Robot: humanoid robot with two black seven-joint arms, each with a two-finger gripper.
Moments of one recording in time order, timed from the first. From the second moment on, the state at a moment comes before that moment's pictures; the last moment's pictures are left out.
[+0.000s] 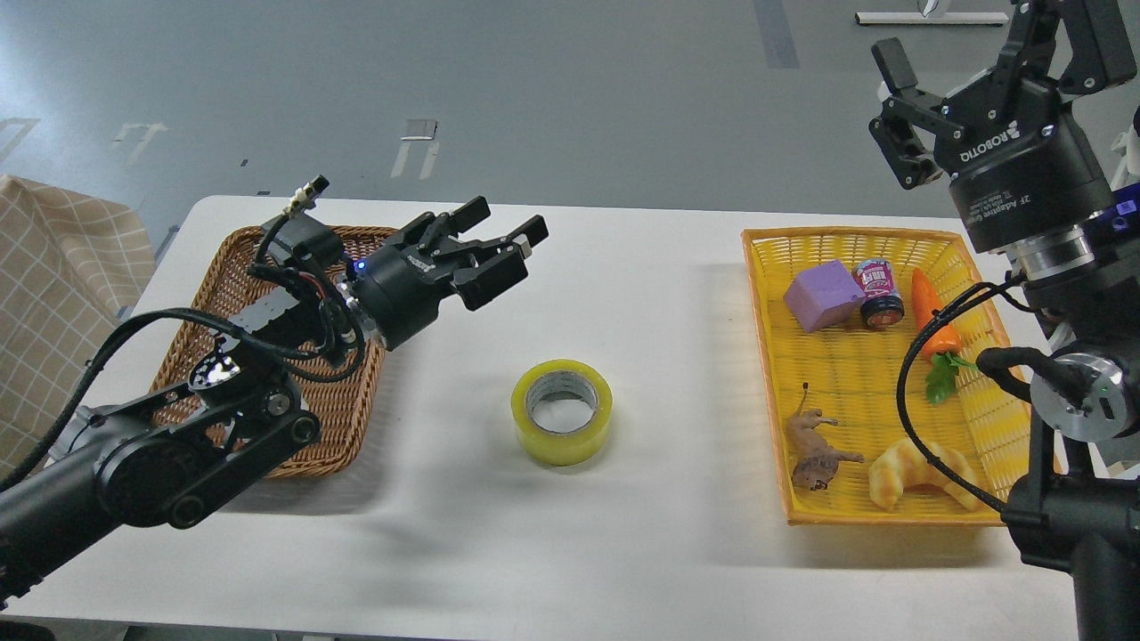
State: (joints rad) left arm -0.47 0.50 -0.73 -1.41 1.83 0.18 -0.29; right arm 0.33 0.00 1.65 1.64 -0.99 0.40 -0.02
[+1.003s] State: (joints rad) left arm -0.52 0.40 -0.52 -1.19 2.16 0.19 -0.30; right arm 0.28 -0.01 1.62 1.64 -1.00 0.40 -0.02
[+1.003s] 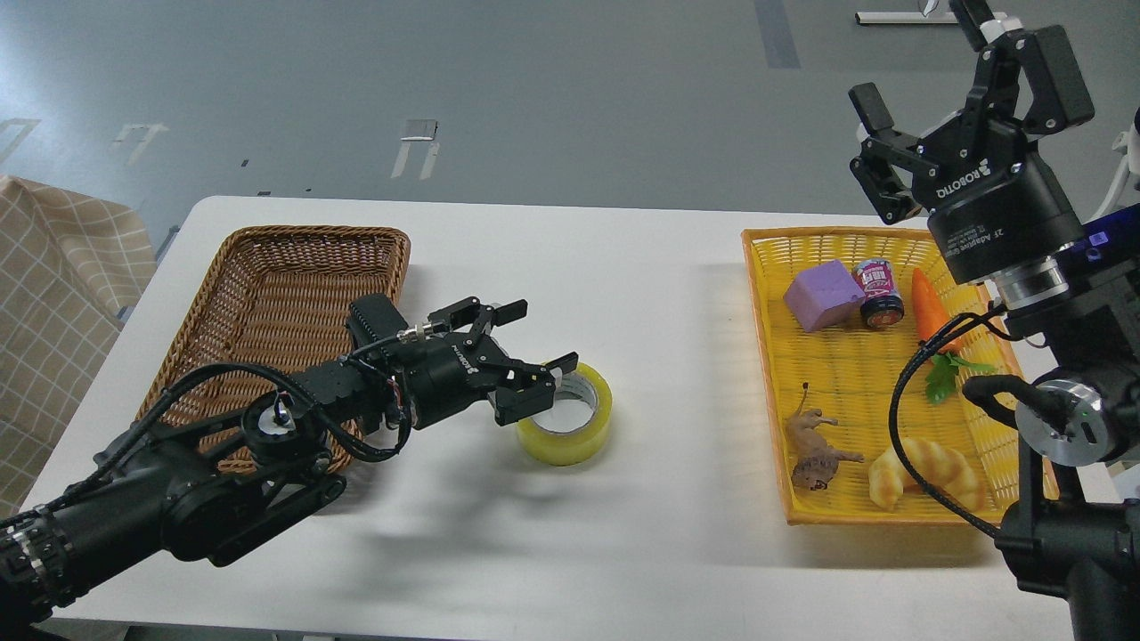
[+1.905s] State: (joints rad) left arm -0.59 0.33 -0.46 -0.93 2.15 0.18 -0.32; right arm 0.21 -0.01 1.63 1.65 -1.00 0.40 -0.02
